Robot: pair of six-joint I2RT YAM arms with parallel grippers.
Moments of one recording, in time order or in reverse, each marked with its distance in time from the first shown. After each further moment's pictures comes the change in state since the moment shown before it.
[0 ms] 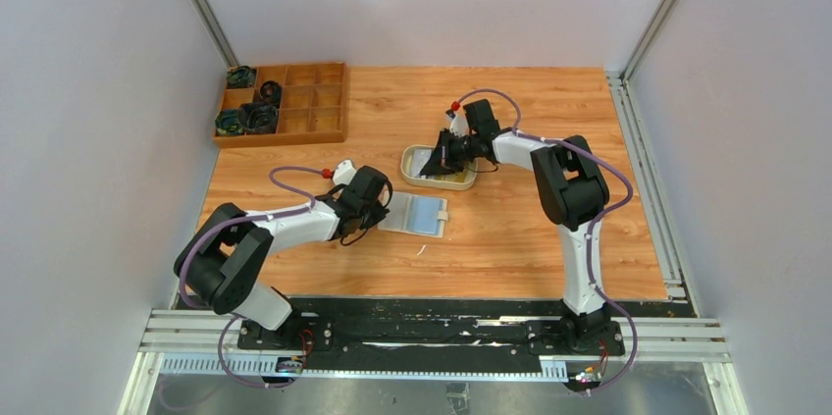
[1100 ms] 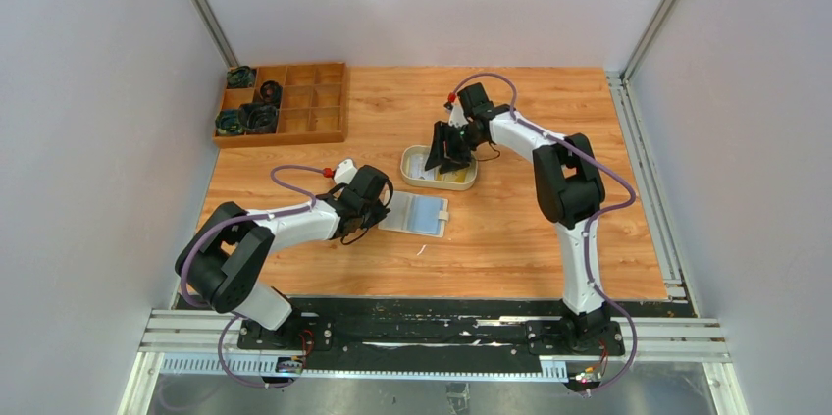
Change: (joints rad) left arm 0.000 0.010 0.010 0.001 0.005 0.009; right arm 0.004 0.023 0.251 -0.446 0.198 -0.208
